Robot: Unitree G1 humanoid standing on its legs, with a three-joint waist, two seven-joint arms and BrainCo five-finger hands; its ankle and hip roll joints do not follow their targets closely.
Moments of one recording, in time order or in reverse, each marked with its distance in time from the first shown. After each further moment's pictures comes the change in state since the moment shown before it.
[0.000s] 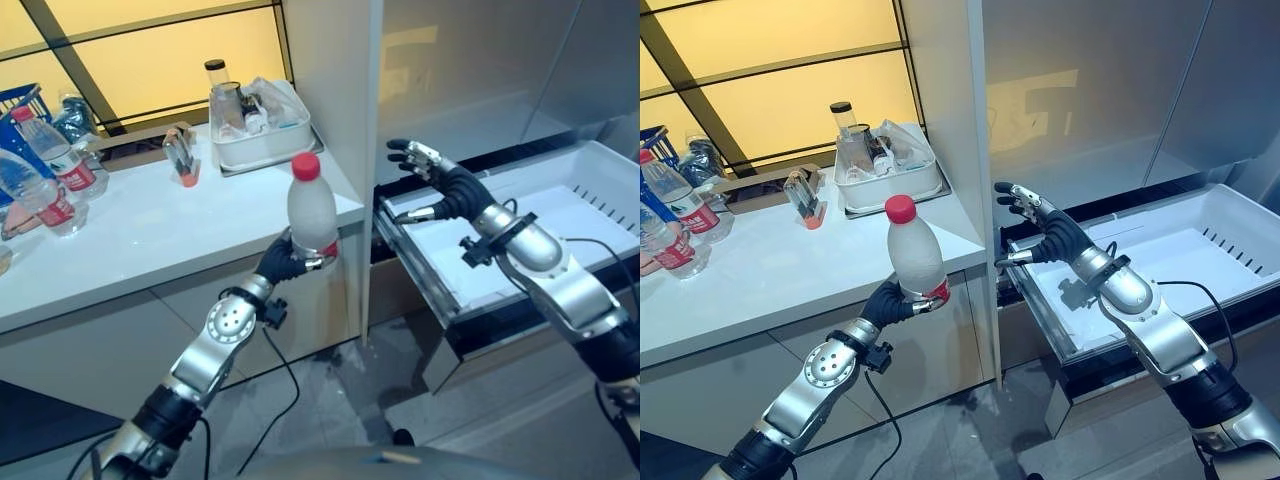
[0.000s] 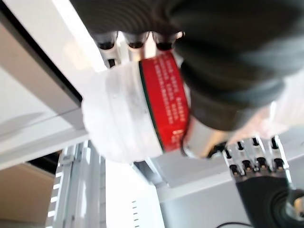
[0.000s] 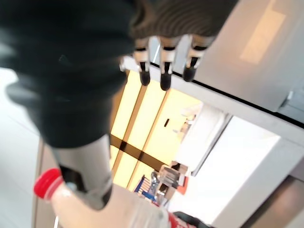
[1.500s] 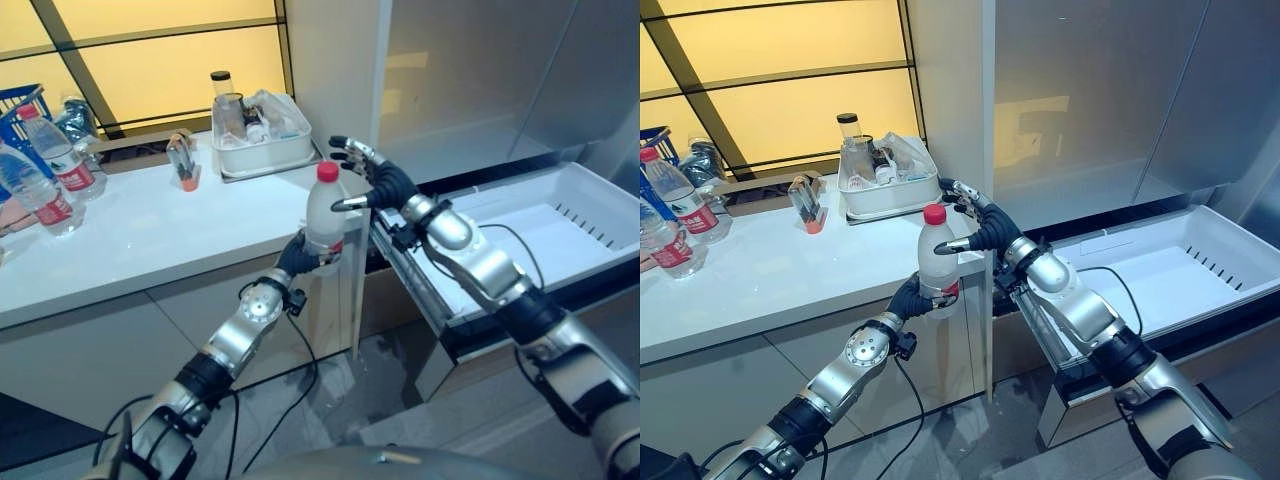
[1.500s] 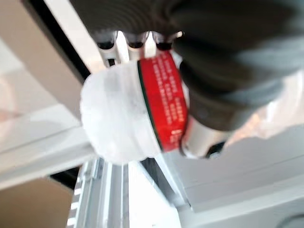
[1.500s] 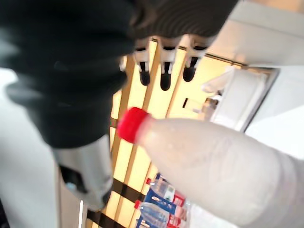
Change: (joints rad) left arm -0.212 -0.087 -0.092 0.355 0.047 0.031 0.147; right arm -0.276 0.204 0.211 0.153 0.045 0.043 -0.076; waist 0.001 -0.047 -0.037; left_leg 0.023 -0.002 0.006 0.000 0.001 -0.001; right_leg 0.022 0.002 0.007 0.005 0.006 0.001
